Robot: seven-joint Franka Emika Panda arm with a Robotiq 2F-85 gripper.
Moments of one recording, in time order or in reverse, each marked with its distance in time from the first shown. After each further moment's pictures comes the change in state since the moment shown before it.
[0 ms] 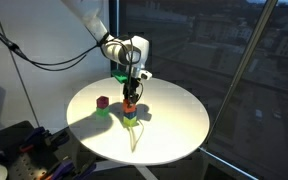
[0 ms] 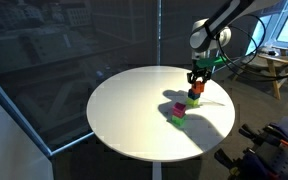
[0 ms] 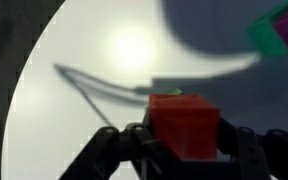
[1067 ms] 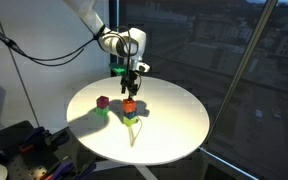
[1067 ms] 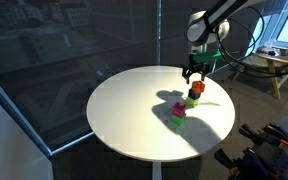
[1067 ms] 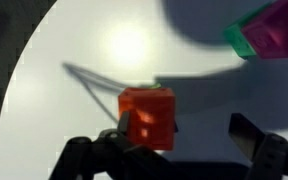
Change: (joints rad) arm 0.039 -0.048 0.003 0.015 0.000 -0.038 0.005
